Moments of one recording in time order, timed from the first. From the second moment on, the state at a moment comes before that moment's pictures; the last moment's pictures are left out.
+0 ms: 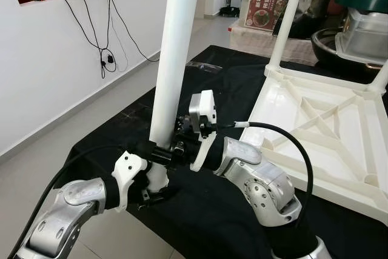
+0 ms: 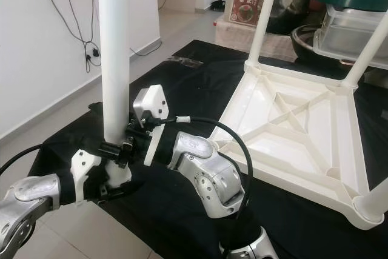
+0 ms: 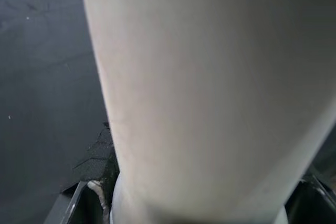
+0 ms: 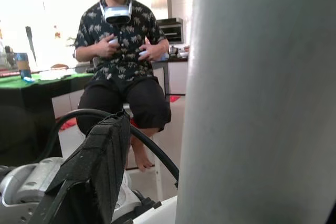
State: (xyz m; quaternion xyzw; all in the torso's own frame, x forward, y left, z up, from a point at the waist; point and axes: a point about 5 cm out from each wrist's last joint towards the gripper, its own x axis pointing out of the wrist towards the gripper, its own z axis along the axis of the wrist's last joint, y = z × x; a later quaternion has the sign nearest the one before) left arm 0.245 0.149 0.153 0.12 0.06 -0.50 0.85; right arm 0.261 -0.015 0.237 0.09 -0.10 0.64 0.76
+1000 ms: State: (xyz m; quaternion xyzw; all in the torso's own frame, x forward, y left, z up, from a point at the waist) left arm 0.237 0.156 0.143 0.15 0.08 -0.52 0.84; right arm 0.271 -0.015 0.227 0.15 -0.06 0.61 0.78
